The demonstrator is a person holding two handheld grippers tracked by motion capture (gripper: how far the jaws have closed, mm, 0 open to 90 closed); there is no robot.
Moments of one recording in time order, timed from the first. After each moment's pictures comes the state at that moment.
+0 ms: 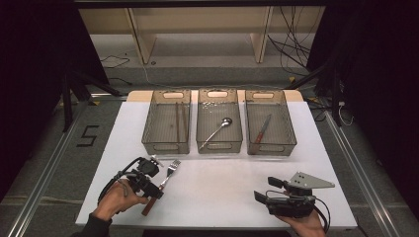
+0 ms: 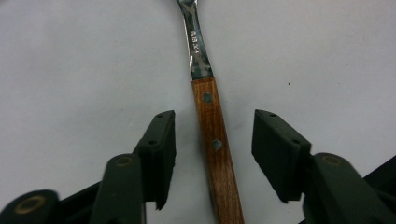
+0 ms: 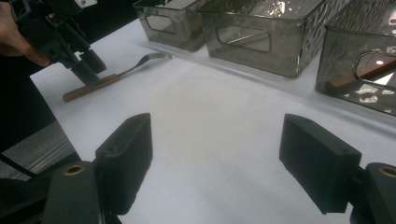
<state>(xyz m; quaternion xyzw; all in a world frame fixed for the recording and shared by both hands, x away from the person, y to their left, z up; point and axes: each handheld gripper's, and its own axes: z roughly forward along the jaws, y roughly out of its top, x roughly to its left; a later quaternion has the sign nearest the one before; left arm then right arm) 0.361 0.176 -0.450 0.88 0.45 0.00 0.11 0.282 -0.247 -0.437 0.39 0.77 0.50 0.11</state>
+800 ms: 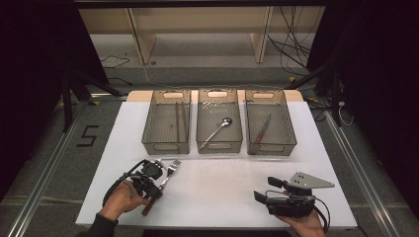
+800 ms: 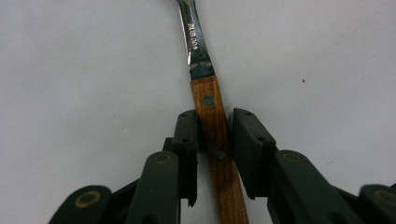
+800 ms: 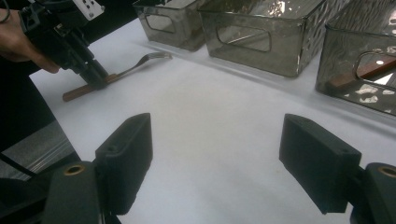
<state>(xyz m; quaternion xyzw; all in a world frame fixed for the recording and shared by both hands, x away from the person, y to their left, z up) 0.362 0.169 -0.461 0.89 0.44 0.02 0.09 0.282 -0.246 -0.437 0.39 0.77 0.50 0.11</state>
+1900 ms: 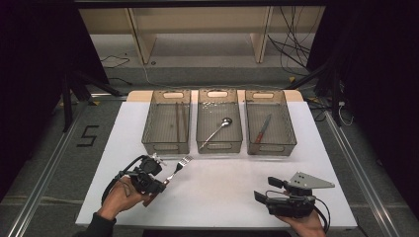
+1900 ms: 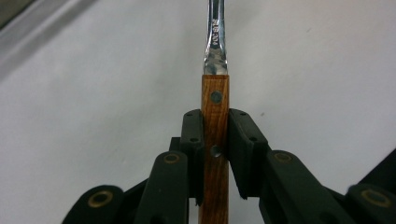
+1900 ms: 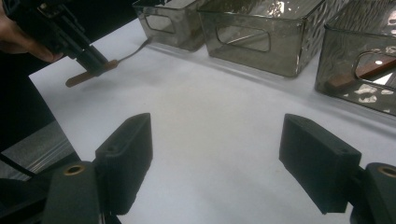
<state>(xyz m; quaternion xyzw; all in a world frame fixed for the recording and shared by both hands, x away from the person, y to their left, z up) 0.359 0.168 -0.434 0.89 0.41 0.03 0.19 0.282 -0.247 -0.437 0.39 0.77 0.50 0.11</state>
